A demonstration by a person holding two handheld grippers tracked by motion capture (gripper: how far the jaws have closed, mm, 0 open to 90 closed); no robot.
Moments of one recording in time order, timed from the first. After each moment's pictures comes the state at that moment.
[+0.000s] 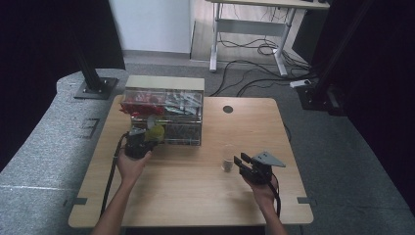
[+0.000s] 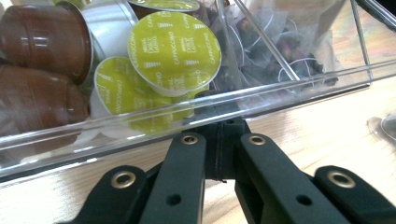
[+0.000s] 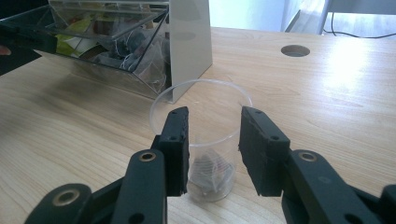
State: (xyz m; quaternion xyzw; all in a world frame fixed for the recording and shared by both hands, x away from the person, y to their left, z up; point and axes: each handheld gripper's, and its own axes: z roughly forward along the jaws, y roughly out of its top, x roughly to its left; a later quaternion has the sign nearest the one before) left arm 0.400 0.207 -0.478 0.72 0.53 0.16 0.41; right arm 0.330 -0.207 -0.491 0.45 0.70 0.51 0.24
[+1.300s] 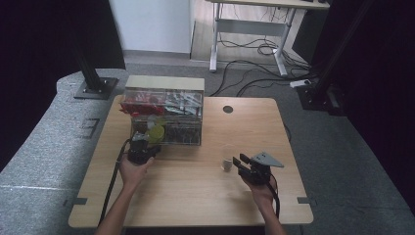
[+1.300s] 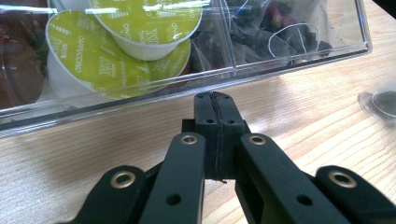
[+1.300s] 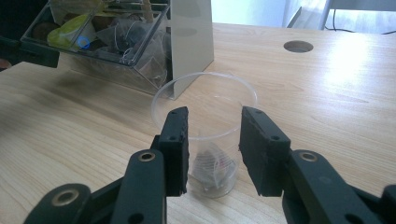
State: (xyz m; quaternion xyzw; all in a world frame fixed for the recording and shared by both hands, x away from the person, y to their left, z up) left arm 0.392 0.201 -0.494 0.74 0.52 0.13 0.41; right arm 0.331 -0.205 -0.495 0.45 0.70 0.50 0.23
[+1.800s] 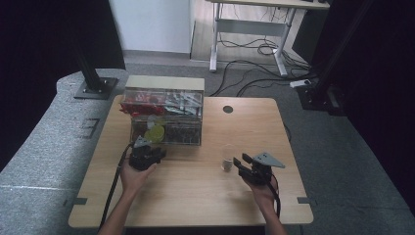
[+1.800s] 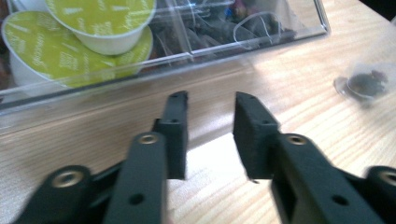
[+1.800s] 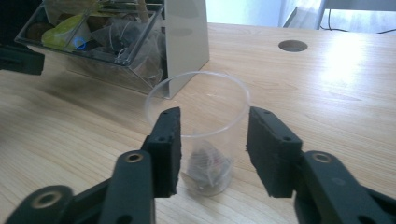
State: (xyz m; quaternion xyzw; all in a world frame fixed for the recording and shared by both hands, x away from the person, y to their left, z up) left arm 0.371 0.192 -0.493 0.75 0.48 0.14 0.42; right arm 0.330 -0.209 -0.495 0.45 0.70 0.50 0.24
